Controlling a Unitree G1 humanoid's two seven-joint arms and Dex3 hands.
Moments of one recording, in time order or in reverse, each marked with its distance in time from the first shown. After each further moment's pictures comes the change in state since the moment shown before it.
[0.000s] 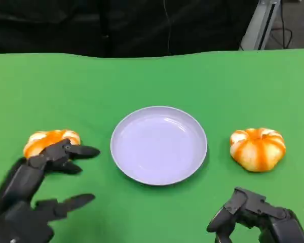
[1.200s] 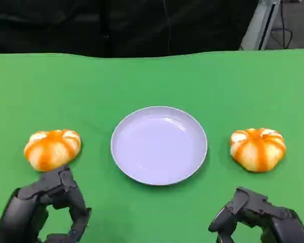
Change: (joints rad) left arm 0.126 -0.170 -0.024 0.188 -0.452 -0.427 -0.116; right arm 0.002 -0.005 -0.008 0.002 0.001 -0.014 0.001
